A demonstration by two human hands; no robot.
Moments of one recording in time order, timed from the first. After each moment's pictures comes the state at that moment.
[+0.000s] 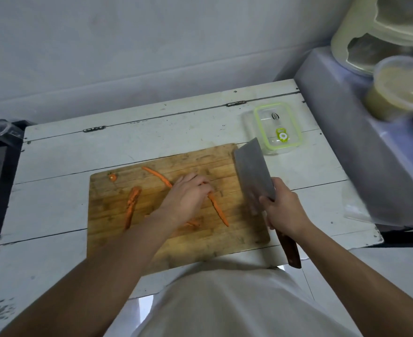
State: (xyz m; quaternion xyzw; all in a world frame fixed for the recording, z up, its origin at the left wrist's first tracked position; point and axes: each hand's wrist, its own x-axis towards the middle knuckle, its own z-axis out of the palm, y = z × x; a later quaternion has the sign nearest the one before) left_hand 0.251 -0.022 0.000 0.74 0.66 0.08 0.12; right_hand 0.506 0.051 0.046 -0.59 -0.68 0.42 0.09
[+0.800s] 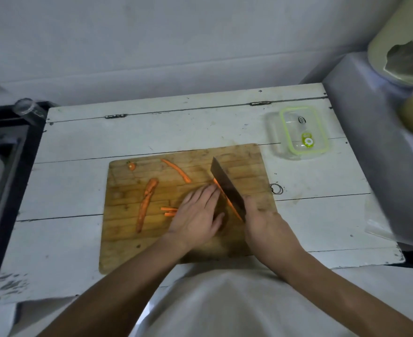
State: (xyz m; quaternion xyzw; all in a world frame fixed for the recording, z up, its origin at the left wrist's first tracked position) left_hand 0.267 -0.077 -0.011 0.68 0.72 0.05 0.09; right_hand 0.451 -0.015 0.069 -0.42 -0.89 0.16 -0.04
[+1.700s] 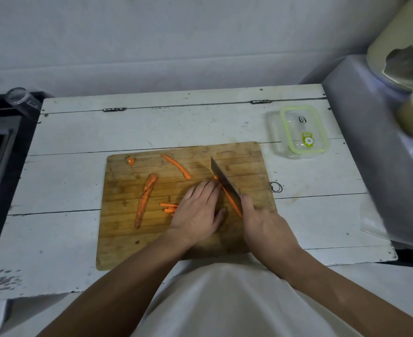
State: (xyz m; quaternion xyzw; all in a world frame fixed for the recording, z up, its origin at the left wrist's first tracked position) left_hand 0.268 -0.076 -0.016 0.68 0.73 0.05 0.07; right_hand 0.442 -0.023 0.073 -0.40 -0.91 0.10 -0.07
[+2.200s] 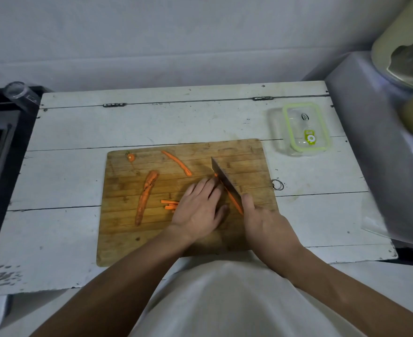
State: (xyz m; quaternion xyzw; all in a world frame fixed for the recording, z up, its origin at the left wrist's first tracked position) left_hand 0.268 -0.075 -0.016 0.68 0.73 0.06 0.07; right_hand 0.443 -0.023 0.072 -0.39 -0.91 0.10 -0.11
